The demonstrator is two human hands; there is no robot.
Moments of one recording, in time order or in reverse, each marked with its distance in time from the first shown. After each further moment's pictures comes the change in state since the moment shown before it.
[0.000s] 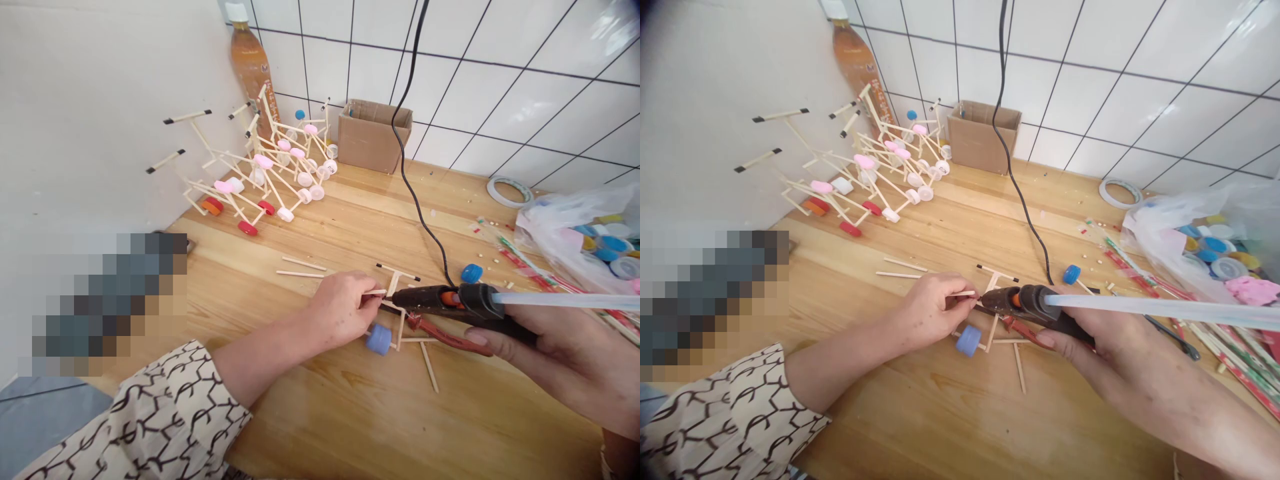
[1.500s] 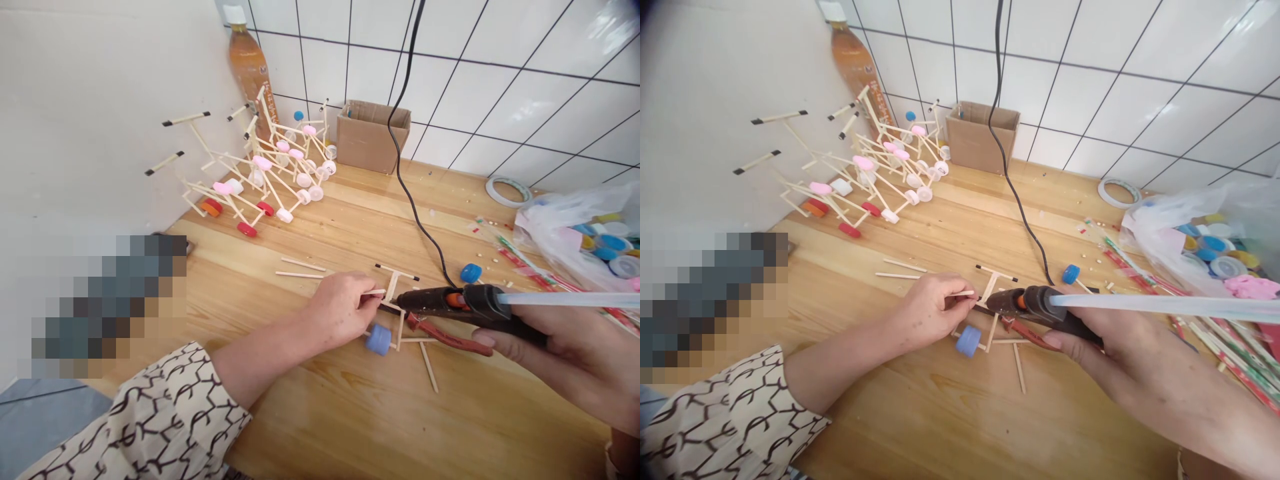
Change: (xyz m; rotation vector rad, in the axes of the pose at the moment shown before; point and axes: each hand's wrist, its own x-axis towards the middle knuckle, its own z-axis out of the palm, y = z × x) left_hand 0.001 0.000 -0.002 0.012 -0.037 -0.009; right_hand -0.004 0.007 -0.006 -0.081 0.008 -0.015
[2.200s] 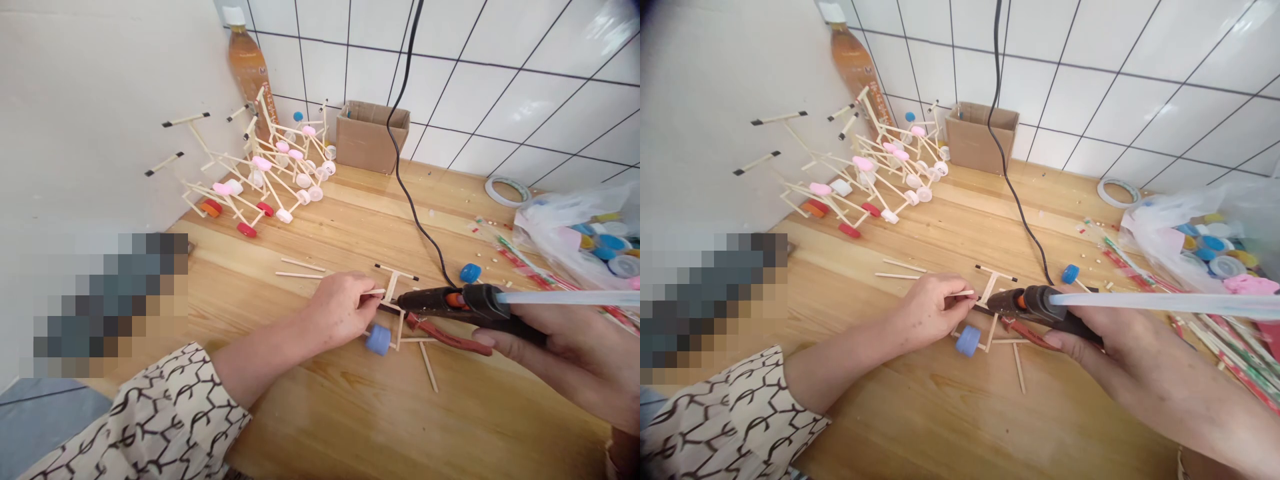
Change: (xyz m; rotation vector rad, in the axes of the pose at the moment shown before) left_hand 0.000 0.000 0.001 0.001 0.002 -0.009; right_hand 0.001 -0.004 -0.001 0.023 -0.027 0.020
